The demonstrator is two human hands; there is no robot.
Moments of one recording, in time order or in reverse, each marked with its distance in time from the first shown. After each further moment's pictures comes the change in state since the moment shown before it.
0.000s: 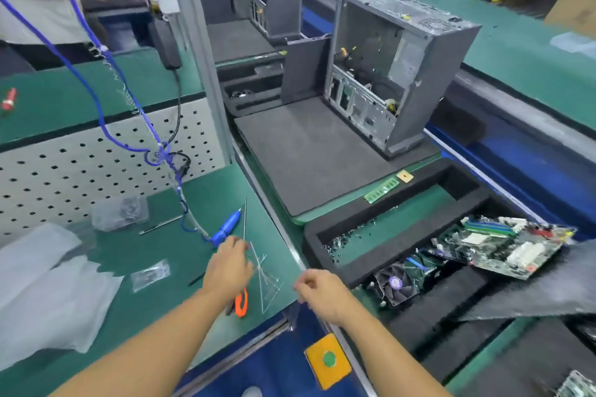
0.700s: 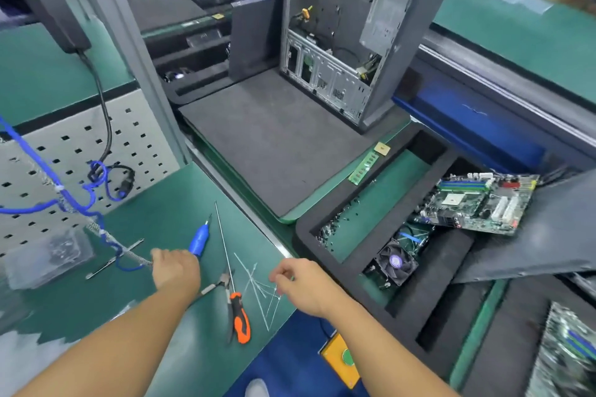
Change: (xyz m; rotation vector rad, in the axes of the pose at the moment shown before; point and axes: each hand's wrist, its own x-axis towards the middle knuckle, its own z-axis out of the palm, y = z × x) left_hand 0.103 -0.085 0.008 0.935 -0.305 -0.088; right_hand 0.051 -0.053 0.025 0.084 0.073 0.133
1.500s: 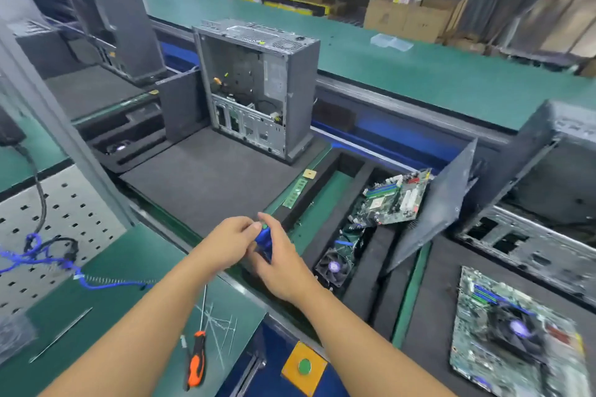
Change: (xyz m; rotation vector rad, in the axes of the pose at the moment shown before) left_hand -0.152 0.053 -0.232 -1.233 0.075 0.729; right_hand -0.064 0.011 -0.068 0.274 0.504 -0.373
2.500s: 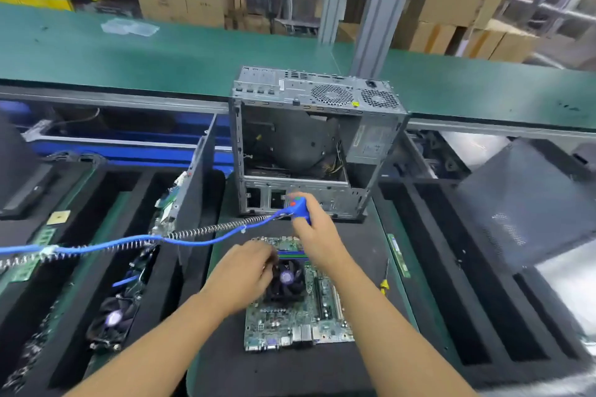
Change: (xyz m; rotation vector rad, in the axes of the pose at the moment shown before) left_hand 0.012 0.218 0.383 0.610 -0.291 1.007; right_hand -0.231 0.143 -0.383 0.007 0.756 0.213
